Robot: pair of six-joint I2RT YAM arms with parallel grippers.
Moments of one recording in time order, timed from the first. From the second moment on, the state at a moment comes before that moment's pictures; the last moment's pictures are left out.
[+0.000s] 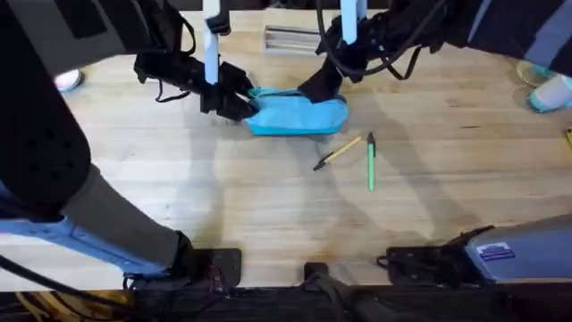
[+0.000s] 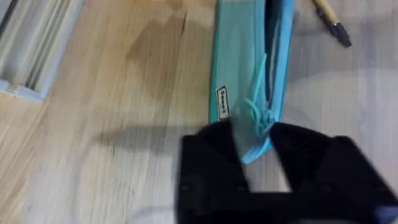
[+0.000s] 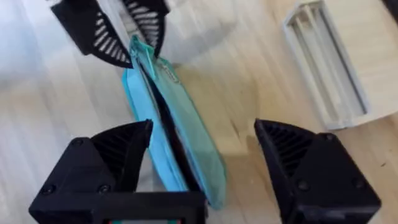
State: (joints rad) left arm 0.05 1.81 1.21 -0.91 0.85 1.42; right arm 0.37 1.64 1.28 -0.54 -0.51 -0.58
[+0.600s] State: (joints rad) left arm 0.05 1.81 1.22 -0.97 0.87 1.42; right arm 0.37 1.64 1.39 -0.65 -0.47 -0.53
